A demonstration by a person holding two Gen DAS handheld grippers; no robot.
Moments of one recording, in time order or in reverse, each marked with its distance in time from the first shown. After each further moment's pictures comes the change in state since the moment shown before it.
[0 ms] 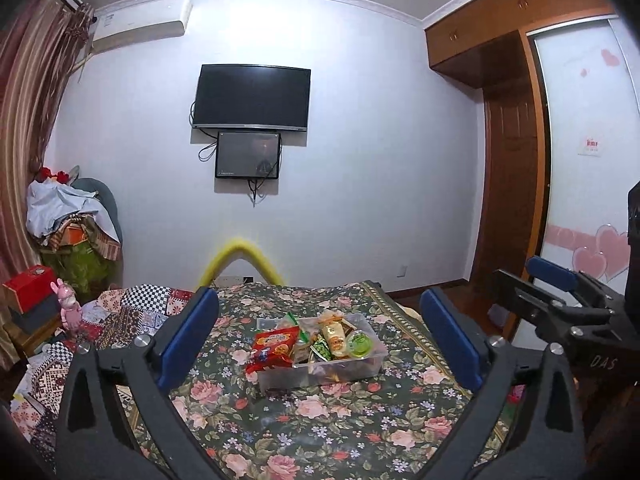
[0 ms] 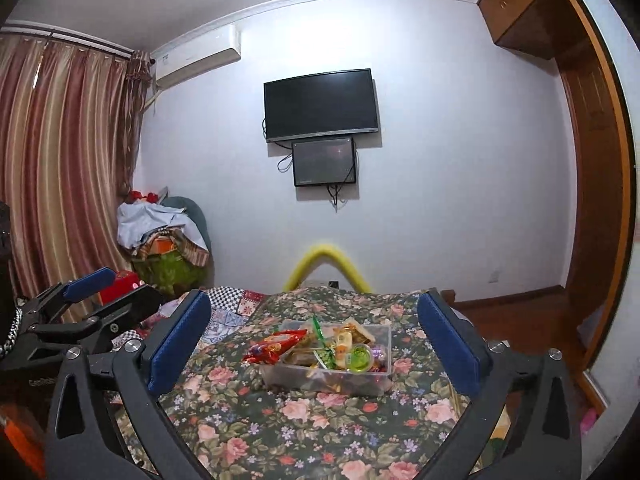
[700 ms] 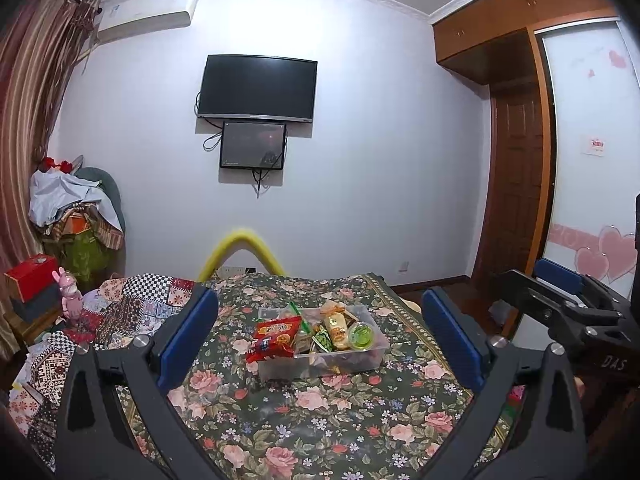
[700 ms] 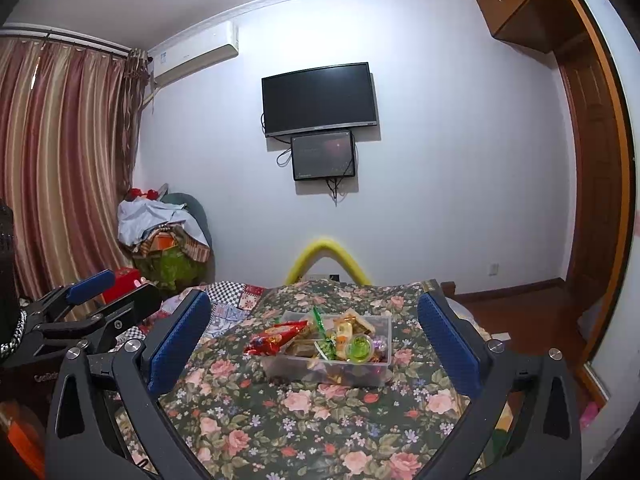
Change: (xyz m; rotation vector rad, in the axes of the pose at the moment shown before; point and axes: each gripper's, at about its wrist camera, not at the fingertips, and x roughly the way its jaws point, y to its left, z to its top) left arm 0.005 0.001 -0.008 -0.018 0.027 0.018; right arm -0.006 0.001 -0.006 0.014 0.017 0.001
